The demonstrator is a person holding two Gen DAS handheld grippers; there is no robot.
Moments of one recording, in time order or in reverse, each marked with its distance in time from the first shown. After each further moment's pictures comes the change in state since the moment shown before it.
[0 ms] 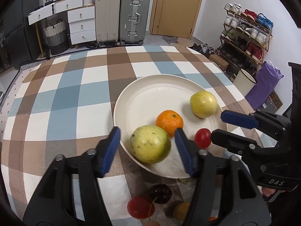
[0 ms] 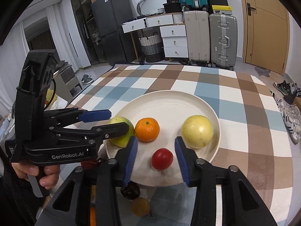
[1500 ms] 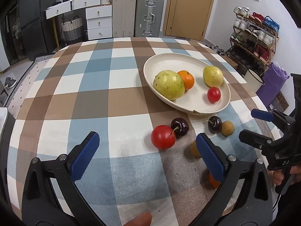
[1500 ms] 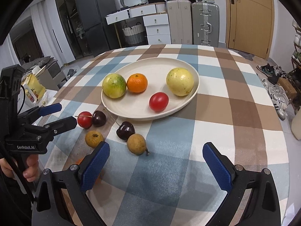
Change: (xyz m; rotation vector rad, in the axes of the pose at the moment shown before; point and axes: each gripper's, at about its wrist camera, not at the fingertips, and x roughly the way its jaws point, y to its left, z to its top) left arm -0.066 0.021 -0.093 -0.060 -0.010 0.082; right arm -0.030 0.011 -0.073 0.067 0.102 -0.106
